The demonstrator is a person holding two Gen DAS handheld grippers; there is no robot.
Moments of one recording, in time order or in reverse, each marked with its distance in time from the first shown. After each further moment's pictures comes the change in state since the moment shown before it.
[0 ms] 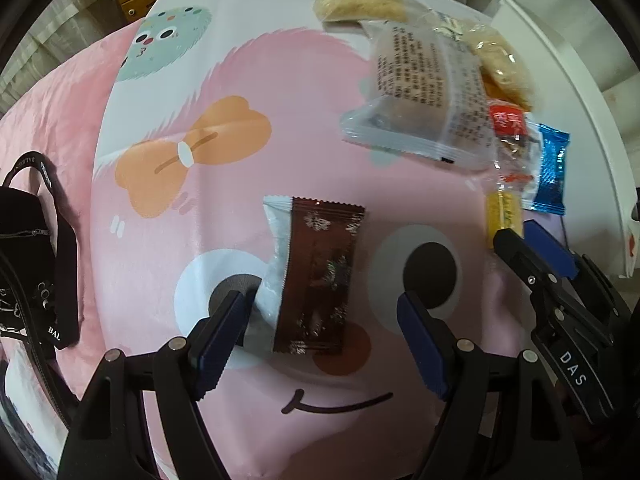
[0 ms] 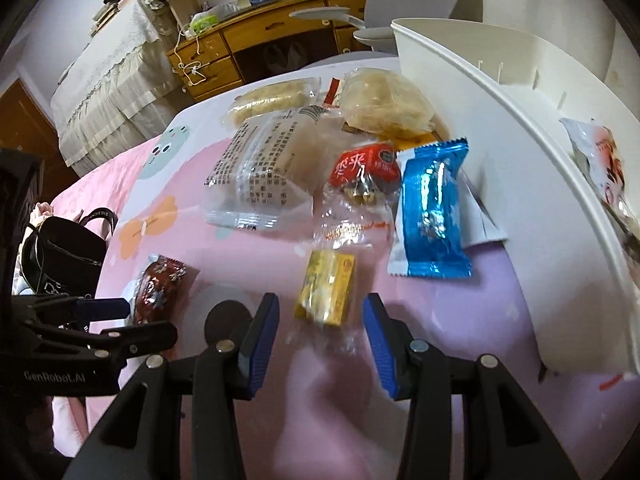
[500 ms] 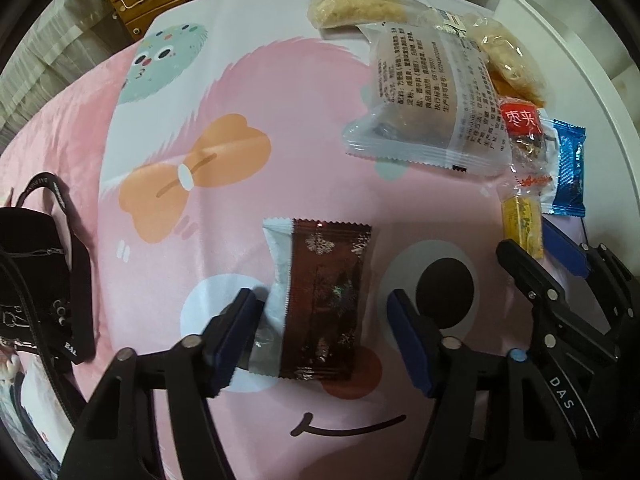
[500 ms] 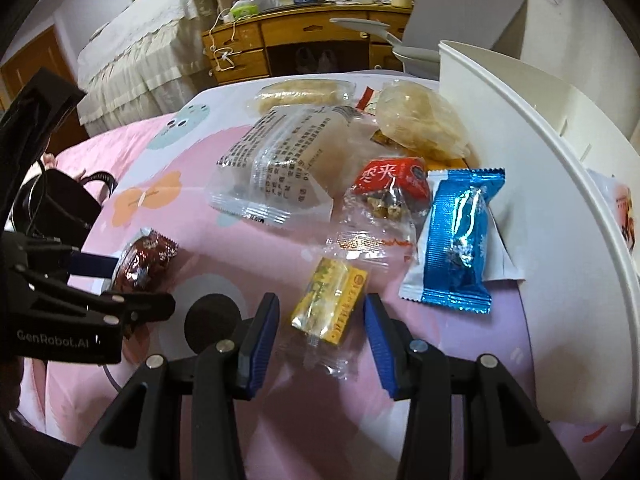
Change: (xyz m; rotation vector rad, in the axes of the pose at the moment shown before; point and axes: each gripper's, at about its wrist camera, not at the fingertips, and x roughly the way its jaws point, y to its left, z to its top) left arm 0.007 -0.013 0.007 0.044 -0.048 0.099; right arm 0.013 0.016 -0.004 -0.187 -0.027 -0.035
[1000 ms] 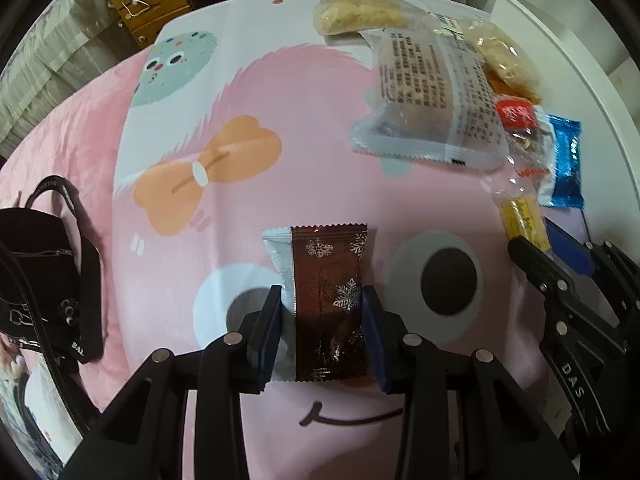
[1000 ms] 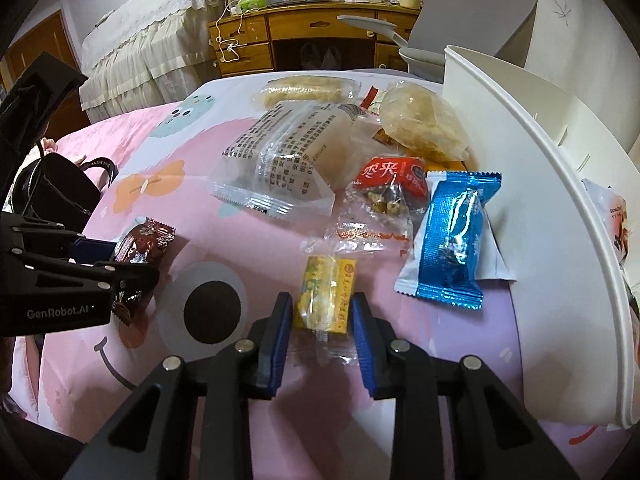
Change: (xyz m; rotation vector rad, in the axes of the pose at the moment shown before) left arm -0.015 -0.005 -0.011 0.012 -0.022 -0.005; right arm -0.008 0.002 -0.002 -0.030 0.019 -0.015
